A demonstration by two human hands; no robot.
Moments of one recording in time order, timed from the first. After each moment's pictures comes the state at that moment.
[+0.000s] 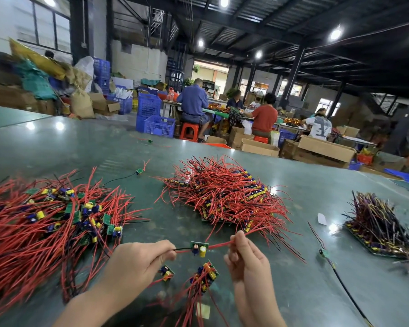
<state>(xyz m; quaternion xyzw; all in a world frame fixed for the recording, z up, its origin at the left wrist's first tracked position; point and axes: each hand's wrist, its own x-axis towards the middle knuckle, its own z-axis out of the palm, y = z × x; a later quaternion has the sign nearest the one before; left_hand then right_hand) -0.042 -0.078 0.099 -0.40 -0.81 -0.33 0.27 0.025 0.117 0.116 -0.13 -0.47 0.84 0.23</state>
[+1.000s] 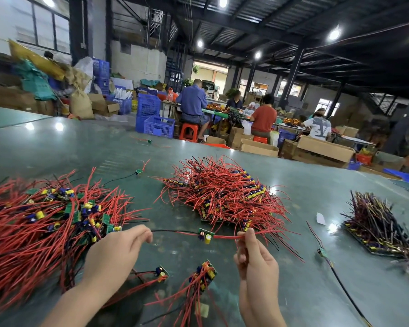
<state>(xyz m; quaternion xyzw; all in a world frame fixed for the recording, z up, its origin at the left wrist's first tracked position) -0.051 -0.089 0.105 -0.15 -0.92 -0.31 0.17 0.027 0.122 0.116 -0.19 -0.49 0.80 0.30</state>
